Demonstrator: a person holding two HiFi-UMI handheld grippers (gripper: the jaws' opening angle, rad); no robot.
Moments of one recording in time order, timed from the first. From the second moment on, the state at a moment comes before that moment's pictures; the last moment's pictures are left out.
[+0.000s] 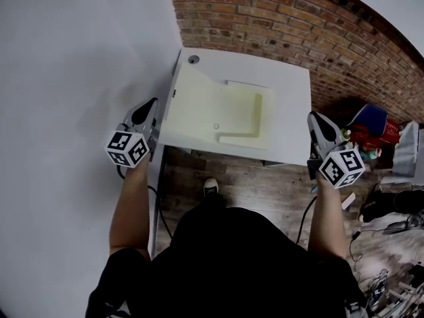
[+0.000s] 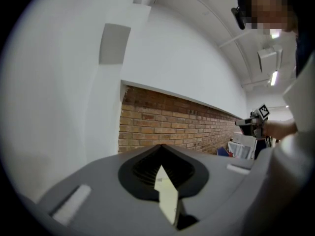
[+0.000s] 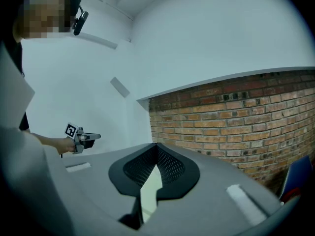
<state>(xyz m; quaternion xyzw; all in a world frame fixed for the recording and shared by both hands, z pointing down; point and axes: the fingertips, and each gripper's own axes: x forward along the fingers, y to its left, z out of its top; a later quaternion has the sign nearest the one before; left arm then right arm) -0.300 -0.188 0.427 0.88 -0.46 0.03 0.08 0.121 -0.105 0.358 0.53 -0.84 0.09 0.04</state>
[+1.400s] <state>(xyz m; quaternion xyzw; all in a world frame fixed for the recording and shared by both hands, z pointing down) -0.332 -0.242 0.467 0.90 -0.40 0.06 0.14 0.062 -0.145 0.352 0.54 -0.84 0.09 0.03</state>
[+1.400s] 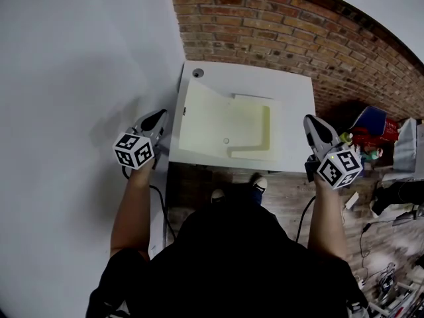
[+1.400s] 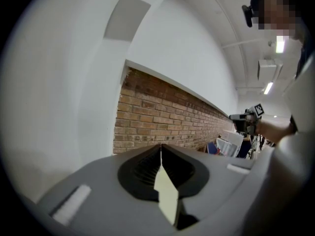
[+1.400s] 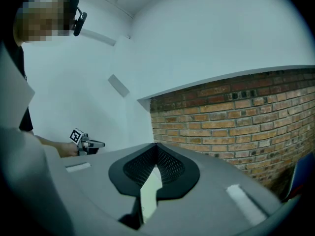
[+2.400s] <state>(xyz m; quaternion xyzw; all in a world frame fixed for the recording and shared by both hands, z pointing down) -0.306 -0.272 0.584 0.86 -0.40 0.20 0.26 0.108 -0.161 0.386 0.53 -0.84 0.12 0.03</state>
